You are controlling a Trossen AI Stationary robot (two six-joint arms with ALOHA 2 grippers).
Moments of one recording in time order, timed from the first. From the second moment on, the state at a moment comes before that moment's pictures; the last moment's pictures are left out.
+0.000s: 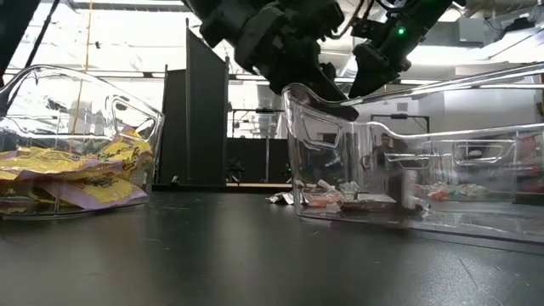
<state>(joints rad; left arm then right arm) -0.07 1.93 1.38 -0.14 0.20 0.34 -0.17 1.25 0.99 -0.52 0.60 0.12</state>
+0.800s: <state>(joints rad) 0.14 1.80 1.27 -0.35 -0.10 0.11 -0.16 1.25 0.99 -0.53 0.60 0.12</state>
